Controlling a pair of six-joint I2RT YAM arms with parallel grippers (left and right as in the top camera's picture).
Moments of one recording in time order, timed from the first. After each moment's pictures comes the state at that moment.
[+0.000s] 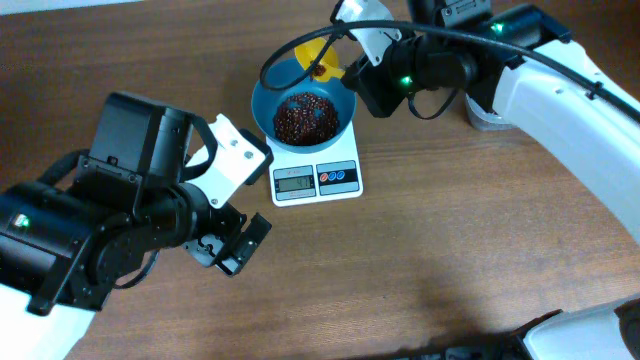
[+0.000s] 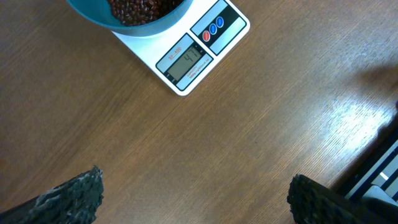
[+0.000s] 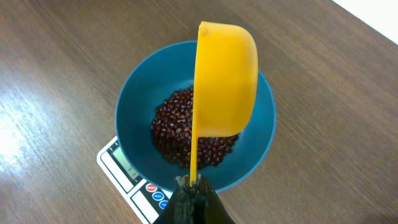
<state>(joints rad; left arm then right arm) -0.46 1.10 1.14 -1.10 0.14 0.32 0.34 1.59 1.38 -0.67 -0.34 -0.35</state>
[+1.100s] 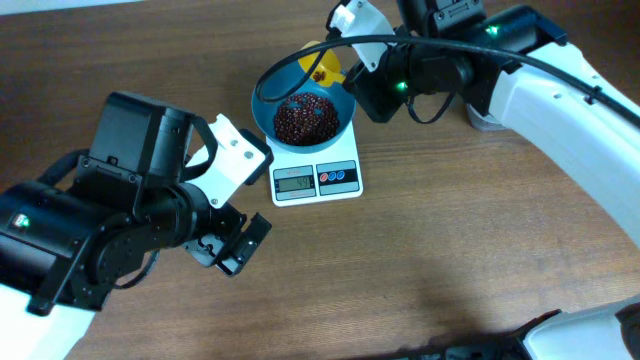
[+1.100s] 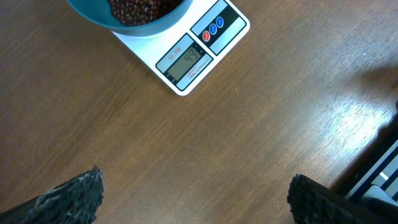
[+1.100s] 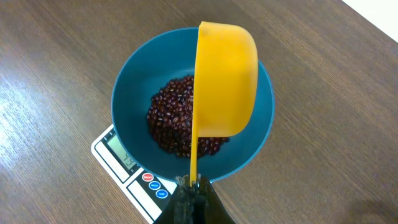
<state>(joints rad) -0.46 1.10 1.14 -1.10 0.14 0.32 0.37 1.58 1.39 -0.72 -0.27 -0.35</state>
